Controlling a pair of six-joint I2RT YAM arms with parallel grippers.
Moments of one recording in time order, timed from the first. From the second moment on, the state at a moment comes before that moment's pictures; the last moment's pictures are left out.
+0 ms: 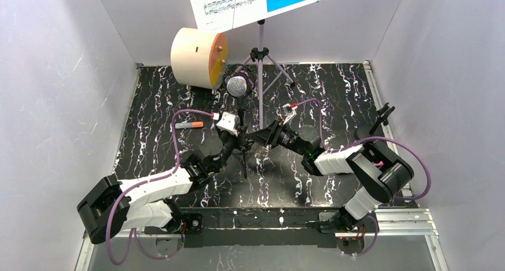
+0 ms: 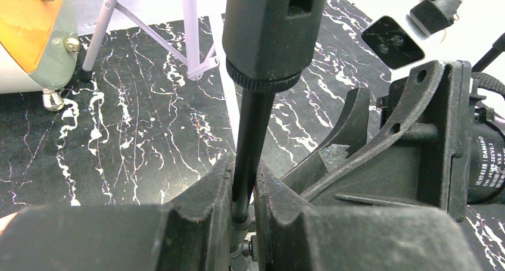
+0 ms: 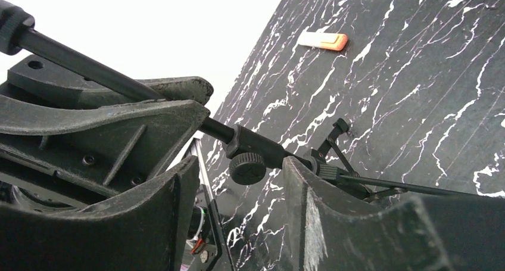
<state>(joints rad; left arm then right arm) -0.92 1.15 0.49 0.60 -0.42 -0.14 0.73 1.57 0.49 1.11 -0.36 0.94</state>
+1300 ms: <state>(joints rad) -0.92 1.15 0.49 0.60 -0.43 -0.13 0.70 1.59 0.53 1.06 -0.50 0.72</state>
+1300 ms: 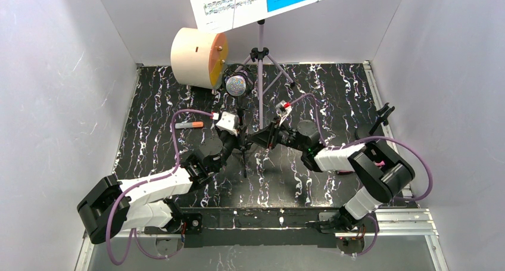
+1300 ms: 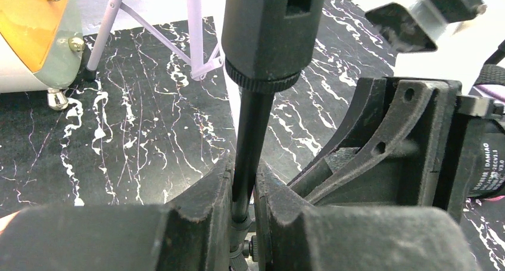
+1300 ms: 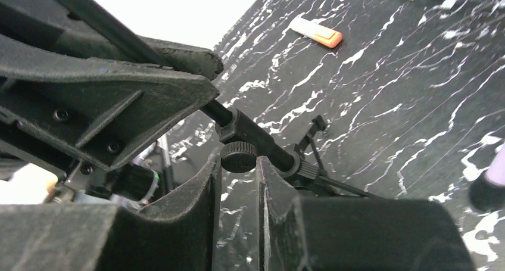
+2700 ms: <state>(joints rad) -0.92 1.15 0.48 0.63 -0.37 -0.11 0.76 1.39 0.76 0.88 -0.42 0.29</state>
